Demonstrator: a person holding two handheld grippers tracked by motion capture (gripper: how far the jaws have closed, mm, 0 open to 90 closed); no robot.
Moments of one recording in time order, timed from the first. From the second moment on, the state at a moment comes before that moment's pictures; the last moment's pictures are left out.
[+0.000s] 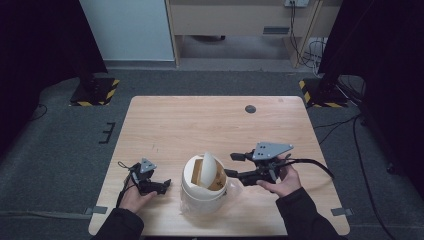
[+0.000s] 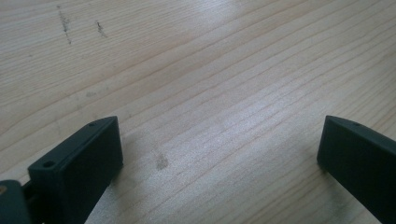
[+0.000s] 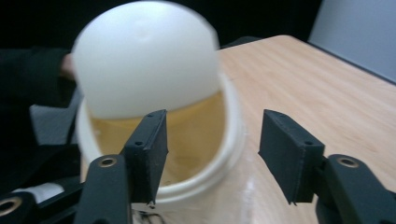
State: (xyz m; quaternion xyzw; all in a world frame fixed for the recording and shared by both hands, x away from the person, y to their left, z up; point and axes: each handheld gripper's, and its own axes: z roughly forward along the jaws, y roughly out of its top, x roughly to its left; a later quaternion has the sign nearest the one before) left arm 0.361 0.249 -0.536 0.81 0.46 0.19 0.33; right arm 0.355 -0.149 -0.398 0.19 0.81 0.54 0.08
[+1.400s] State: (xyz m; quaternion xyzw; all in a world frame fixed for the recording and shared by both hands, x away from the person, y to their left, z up) left arm 0.361 0.249 -0.536 0.81 0.46 0.19 0.33; right arm 0.416 -0.251 -0.504 0.43 0.81 0.37 0.16
